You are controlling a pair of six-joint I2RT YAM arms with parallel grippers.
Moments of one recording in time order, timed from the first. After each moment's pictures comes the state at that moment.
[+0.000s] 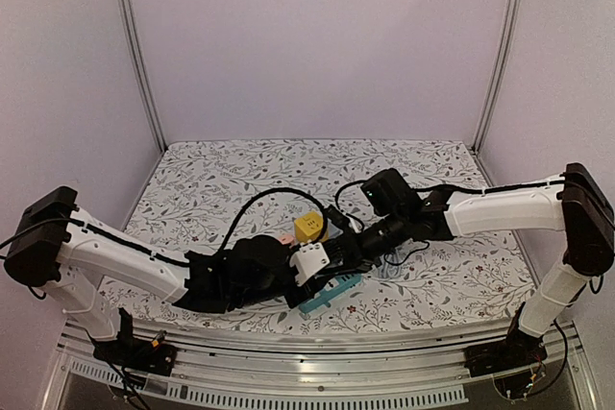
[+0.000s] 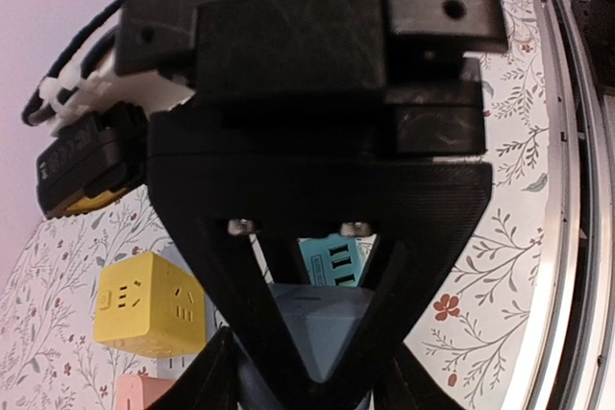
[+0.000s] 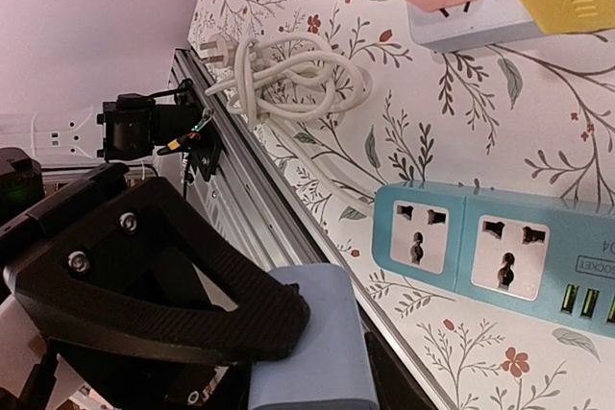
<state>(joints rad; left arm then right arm) -1.30 1.57 0.74 0.38 -0.35 0.22 0.90 1.66 1.03 -0.19 -0.68 0.72</state>
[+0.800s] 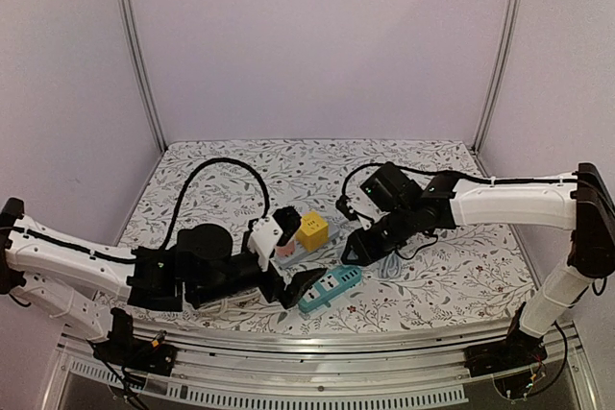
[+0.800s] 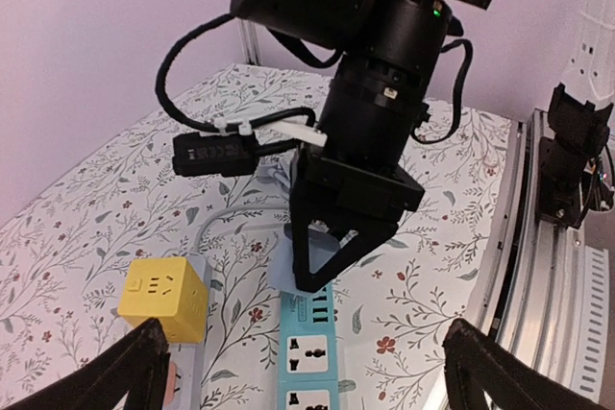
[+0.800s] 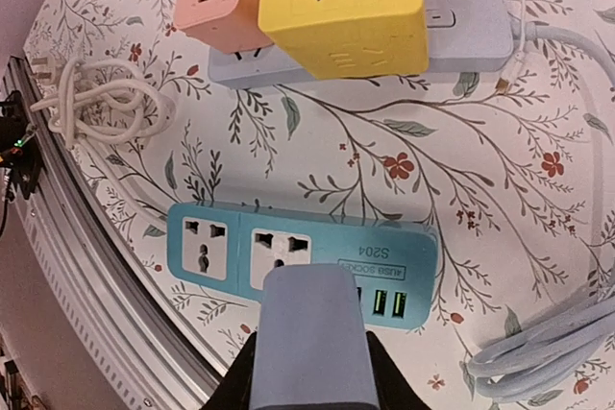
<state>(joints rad) -1.34 1.28 0.65 0.34 -0.38 -0.02 0.91 1.63 1.12 -0.50 -0.25 0.42</state>
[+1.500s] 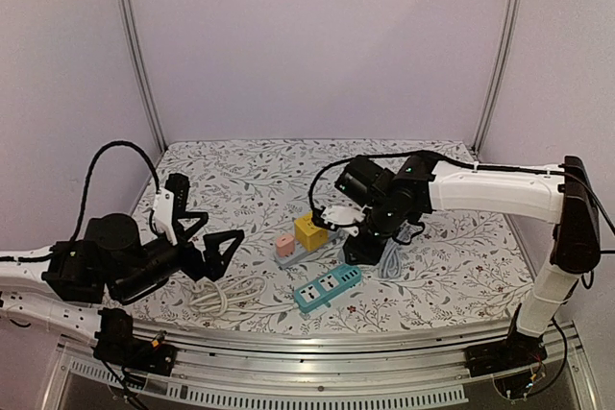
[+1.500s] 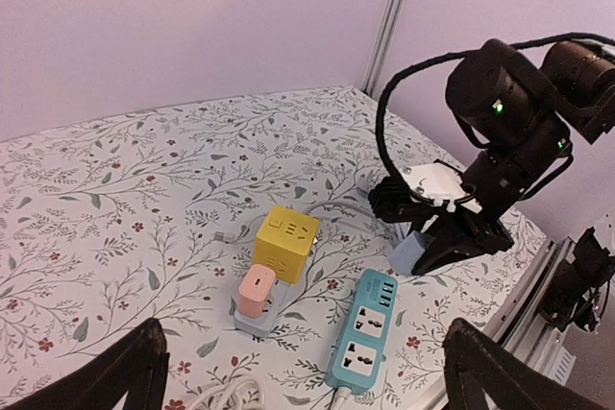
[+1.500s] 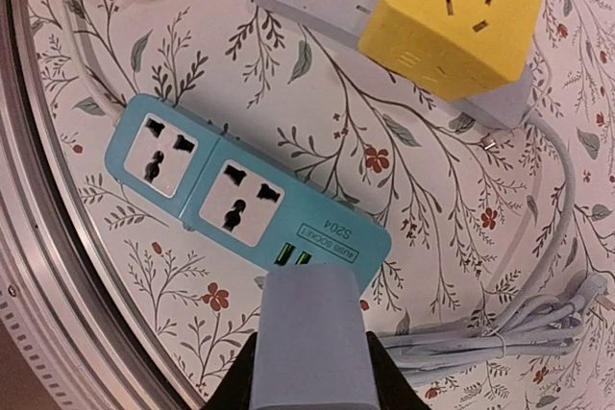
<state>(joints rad) -1.35 0.70 0.59 -0.16 -0.67 -0.41 0.99 1.73 1.39 -0.84 -0.02 -0.11</state>
